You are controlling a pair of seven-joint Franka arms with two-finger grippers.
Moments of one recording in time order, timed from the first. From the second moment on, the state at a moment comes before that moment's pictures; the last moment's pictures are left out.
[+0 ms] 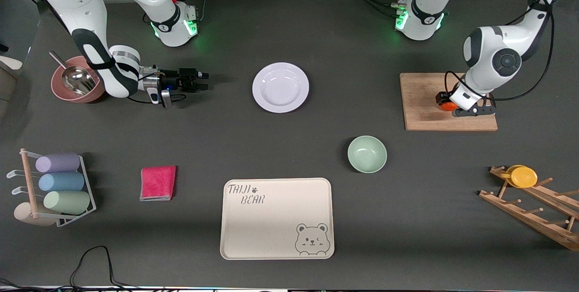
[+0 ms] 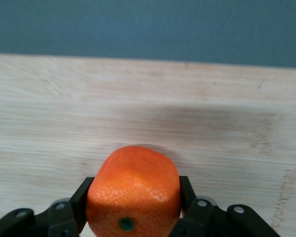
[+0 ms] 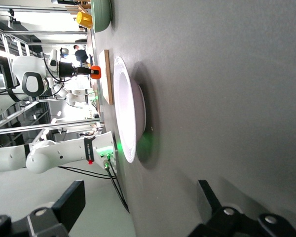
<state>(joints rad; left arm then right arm) 0.06 0.02 0.04 -2.64 0.15 2.52 -0.08 0.14 0.34 -0.26 -2.72 1.35 1.80 -1.39</state>
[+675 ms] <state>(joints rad) 0.05 -0.19 -0.06 -1.80 0.08 1.41 -0.08 0.14 0.37 -0.26 -2.71 1.36 1.80 -1.39</state>
